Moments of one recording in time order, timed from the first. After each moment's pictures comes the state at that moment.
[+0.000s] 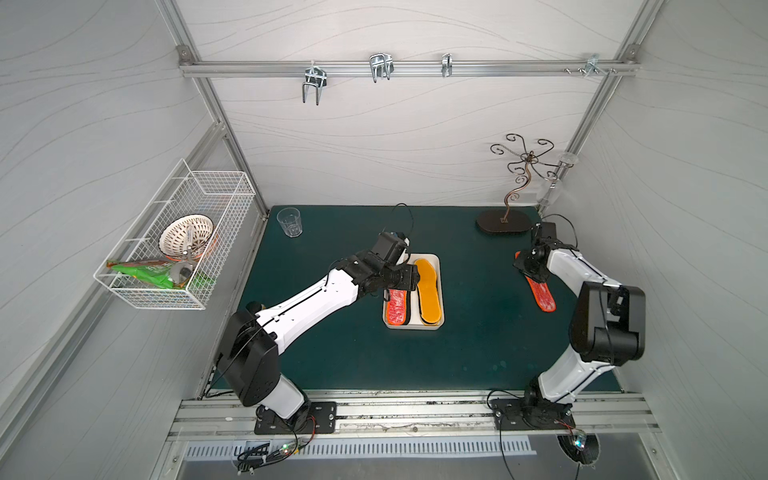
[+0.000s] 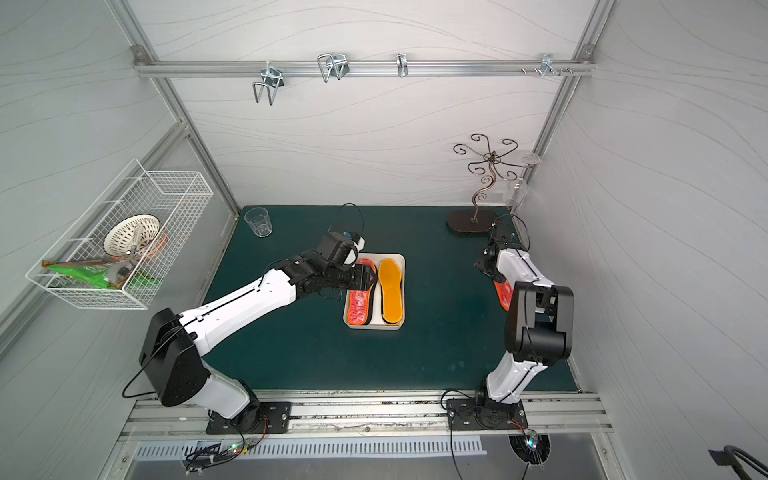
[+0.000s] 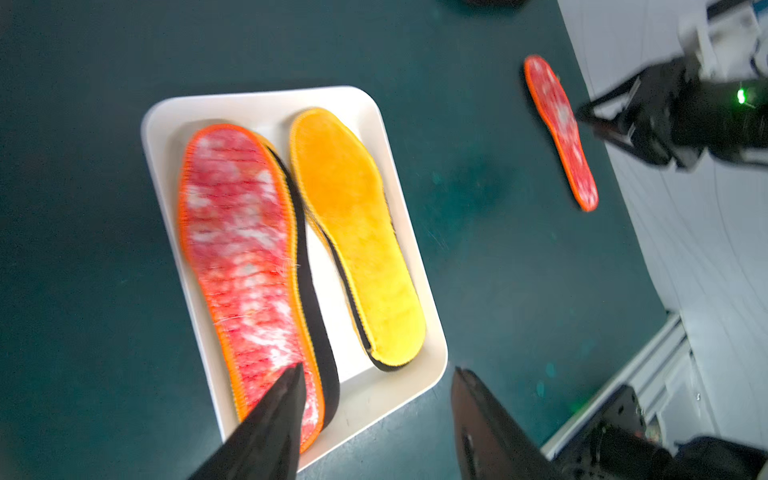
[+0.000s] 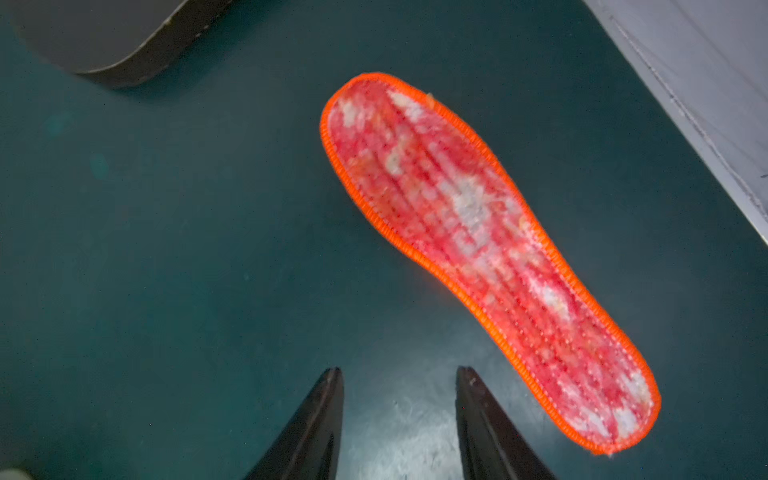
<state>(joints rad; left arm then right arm) -0.72 1.57 1.26 -0.56 0.13 -0.51 -0.09 1.74 1.22 -0.58 0.12 0.46</state>
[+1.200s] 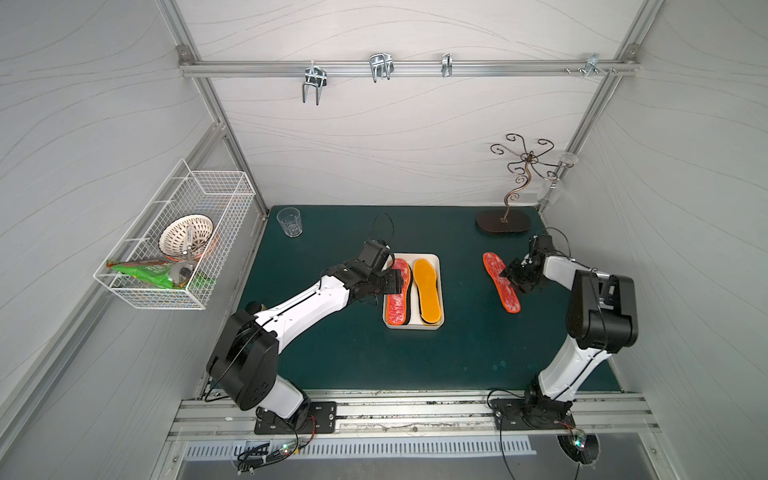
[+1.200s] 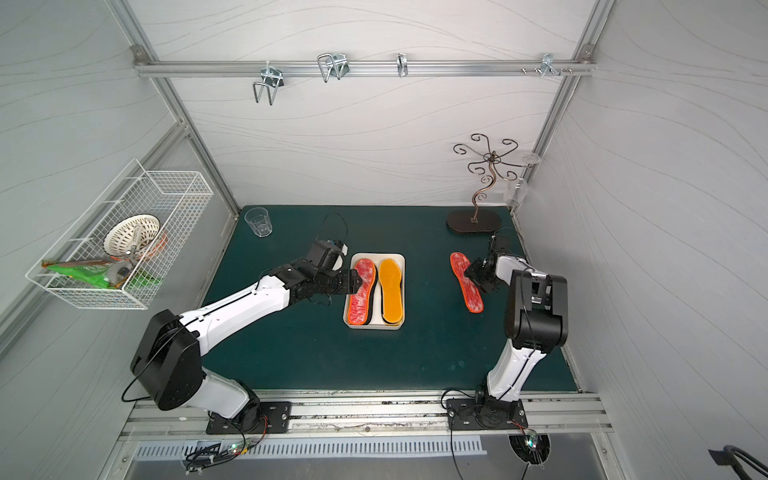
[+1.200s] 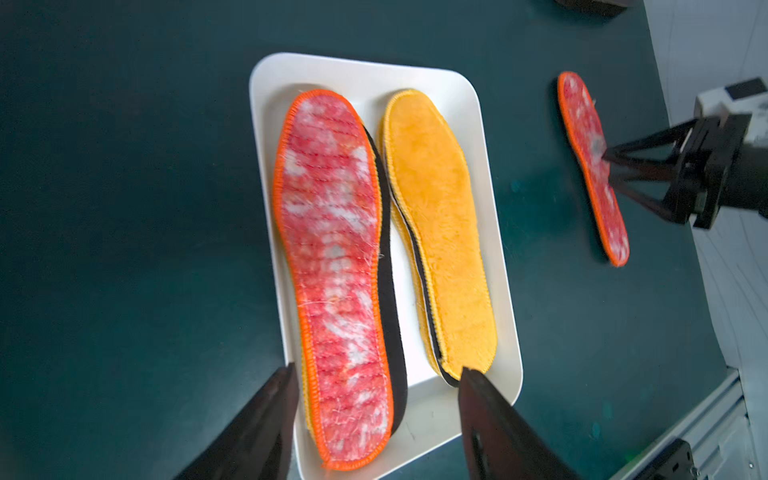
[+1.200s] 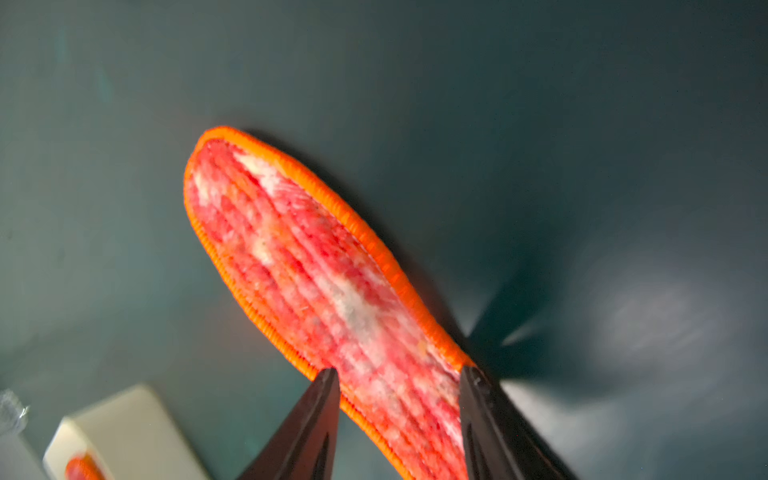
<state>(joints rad) -0.60 1.49 1.07 -0.46 0.07 -0.56 -0.06 1.77 1.03 -0.42 -0.28 0.65</state>
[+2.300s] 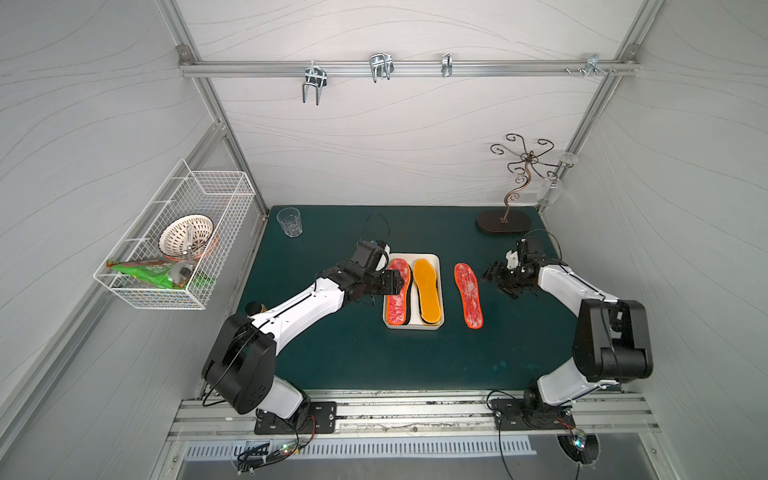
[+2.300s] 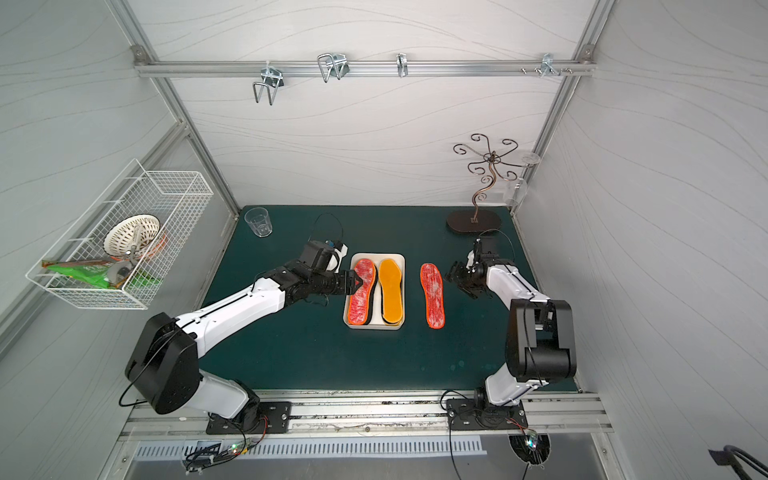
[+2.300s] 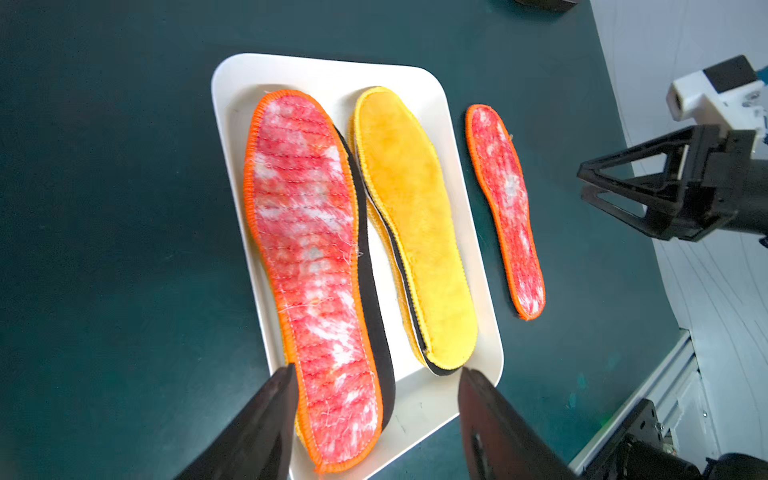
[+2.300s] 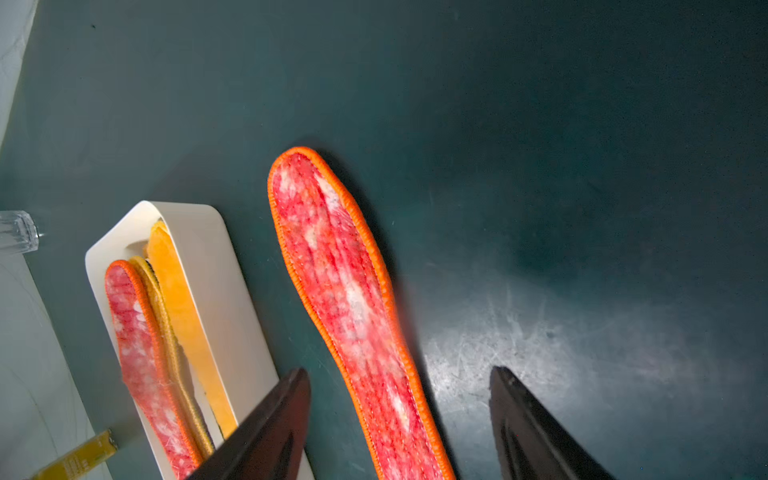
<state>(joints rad) -0.59 1.48 1.03 -0.39 0.21 -0.49 0.04 1.58 0.97 -0.52 -0.35 0.47</state>
